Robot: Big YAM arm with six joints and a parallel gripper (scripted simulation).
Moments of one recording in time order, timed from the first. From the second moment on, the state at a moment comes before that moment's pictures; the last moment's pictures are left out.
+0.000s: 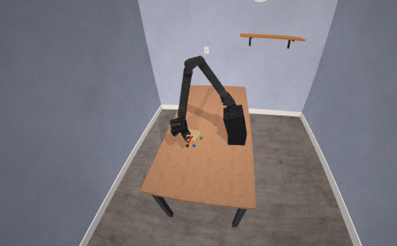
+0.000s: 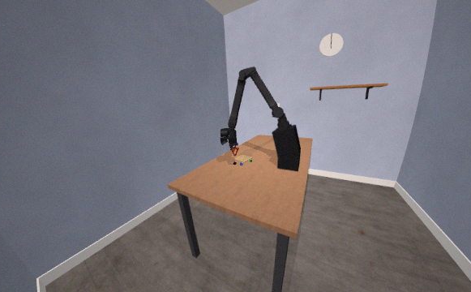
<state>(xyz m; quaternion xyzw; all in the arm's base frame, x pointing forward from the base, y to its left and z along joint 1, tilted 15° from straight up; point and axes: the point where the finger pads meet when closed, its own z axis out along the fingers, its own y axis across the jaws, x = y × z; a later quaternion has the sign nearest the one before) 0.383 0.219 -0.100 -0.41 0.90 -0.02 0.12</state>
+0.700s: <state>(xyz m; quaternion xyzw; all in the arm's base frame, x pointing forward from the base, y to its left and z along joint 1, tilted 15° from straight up) 0.387 0.215 -0.116 -0.14 0.98 0.01 0.12</state>
